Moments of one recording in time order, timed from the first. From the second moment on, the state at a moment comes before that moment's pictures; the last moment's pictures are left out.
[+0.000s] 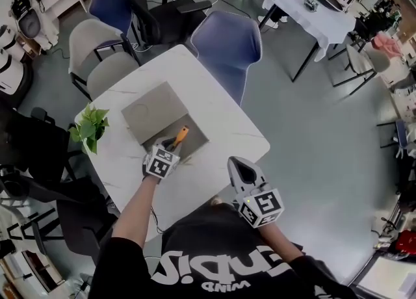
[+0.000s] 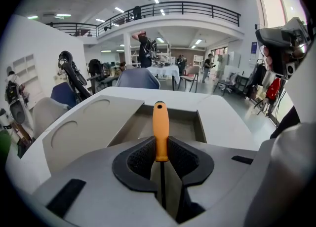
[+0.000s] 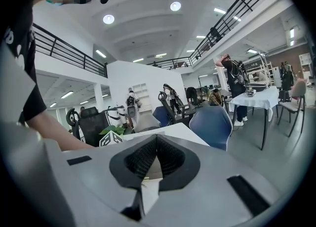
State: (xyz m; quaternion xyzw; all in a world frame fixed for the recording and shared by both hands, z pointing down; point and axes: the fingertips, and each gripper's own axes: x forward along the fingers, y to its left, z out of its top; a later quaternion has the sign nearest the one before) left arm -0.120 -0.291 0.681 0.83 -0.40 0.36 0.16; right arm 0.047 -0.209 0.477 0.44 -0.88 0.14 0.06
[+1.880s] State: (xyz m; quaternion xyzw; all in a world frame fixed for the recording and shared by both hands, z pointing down) left arm -0.106 -0.277 0.577 0.84 -0.47 0.25 0.15; right arm 0.052 -0.200 0.483 0.43 -0.89 0.15 0.07
